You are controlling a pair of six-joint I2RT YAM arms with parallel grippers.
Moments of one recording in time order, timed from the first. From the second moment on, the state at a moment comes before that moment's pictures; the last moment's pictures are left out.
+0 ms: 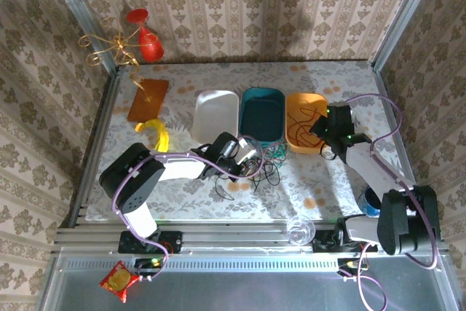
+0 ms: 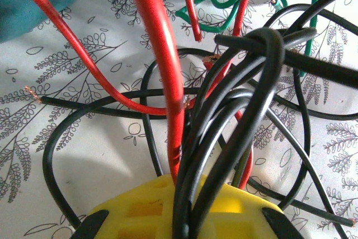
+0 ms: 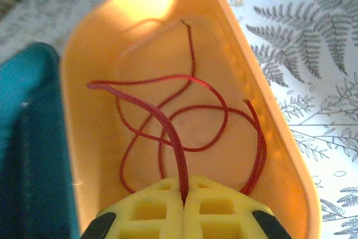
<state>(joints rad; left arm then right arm) -0.86 1.71 0.78 0.03 0.27 -0.01 0.10 1.30 0.77 -0.26 0.10 0.66</state>
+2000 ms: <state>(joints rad) -0.87 1.71 0.78 0.03 0.25 -0.01 0.34 1.09 0.94 -0.38 -0.10 0.46</state>
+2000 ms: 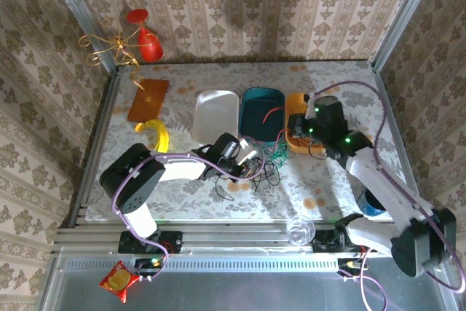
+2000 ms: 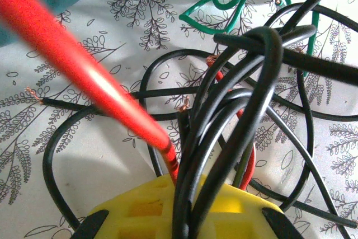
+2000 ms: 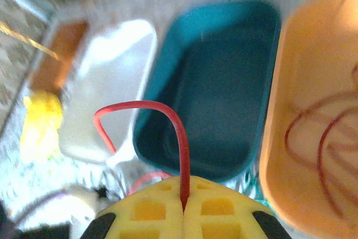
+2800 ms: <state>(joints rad) -0.88 1.73 0.80 0.03 0.23 0.00 0.12 0.95 1.16 -0.32 0.07 0.46</state>
